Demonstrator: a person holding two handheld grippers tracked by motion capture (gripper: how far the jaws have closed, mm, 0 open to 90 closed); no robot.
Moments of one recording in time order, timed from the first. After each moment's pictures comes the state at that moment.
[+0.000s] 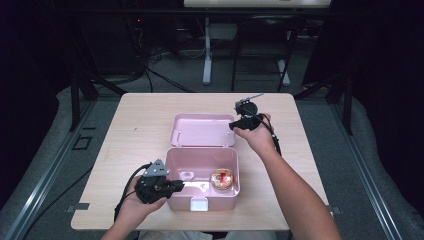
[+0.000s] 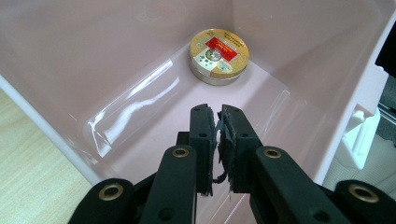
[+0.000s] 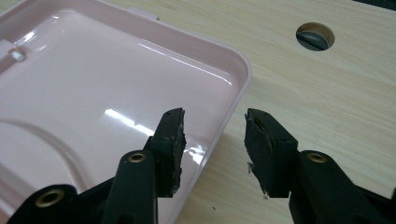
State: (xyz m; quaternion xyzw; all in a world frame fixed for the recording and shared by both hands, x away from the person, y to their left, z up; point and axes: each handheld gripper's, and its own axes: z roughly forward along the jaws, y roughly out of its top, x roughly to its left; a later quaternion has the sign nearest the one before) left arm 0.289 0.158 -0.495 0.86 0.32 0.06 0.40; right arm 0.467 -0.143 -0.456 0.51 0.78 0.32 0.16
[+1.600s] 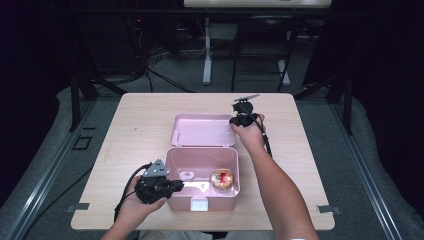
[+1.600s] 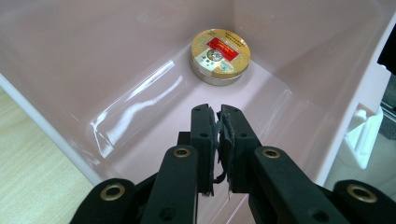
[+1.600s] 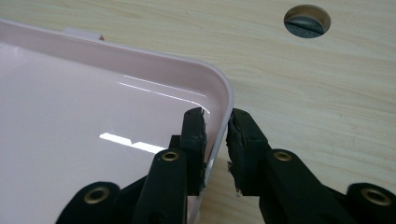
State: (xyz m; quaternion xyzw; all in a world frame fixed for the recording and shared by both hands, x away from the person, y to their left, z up) left arm 0.288 0.158 -0.495 0.86 0.31 0.07 0.40; right arm 0.503 -0.135 -0.488 0.59 0.73 0.31 0.15
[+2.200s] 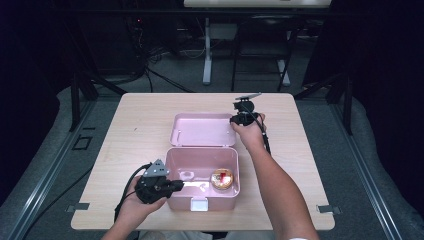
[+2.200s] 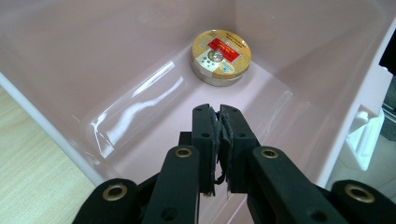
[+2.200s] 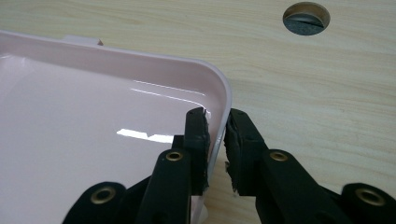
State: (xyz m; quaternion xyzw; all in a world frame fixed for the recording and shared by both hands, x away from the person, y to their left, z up) left arm 0.289 0.158 -0.496 0.86 0.32 0.07 0.40; right arm 0.503 -0.136 -0.483 0.60 0.72 0.32 0.14
